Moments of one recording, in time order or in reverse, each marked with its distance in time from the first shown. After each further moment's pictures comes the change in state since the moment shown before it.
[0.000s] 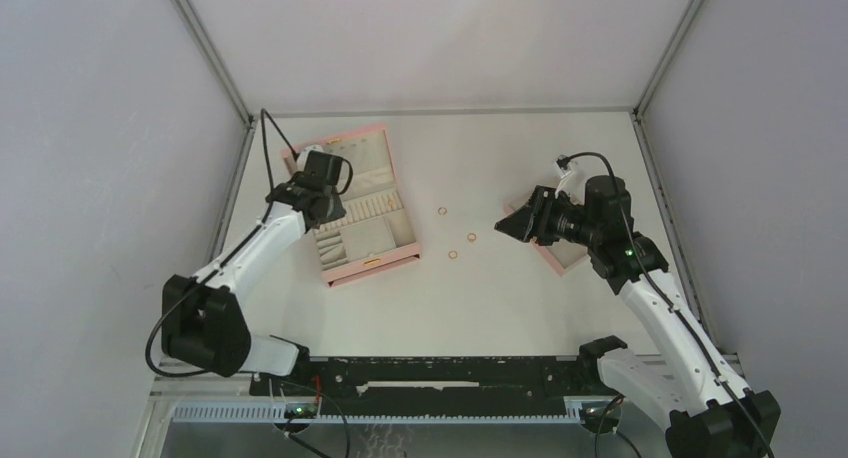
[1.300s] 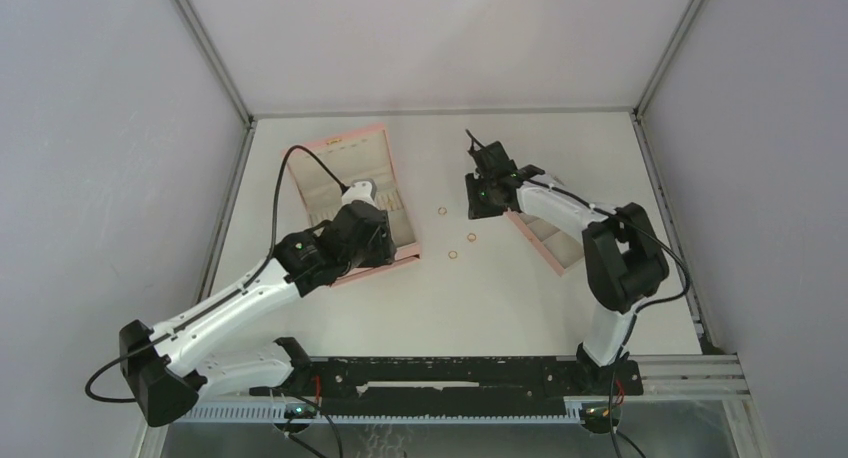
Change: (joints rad) left arm -0.523 -0.341 -0.097 -0.075 0.089 -0.197; right arm 0.245 0.864 0.431 -0.087 0.555 -0.241
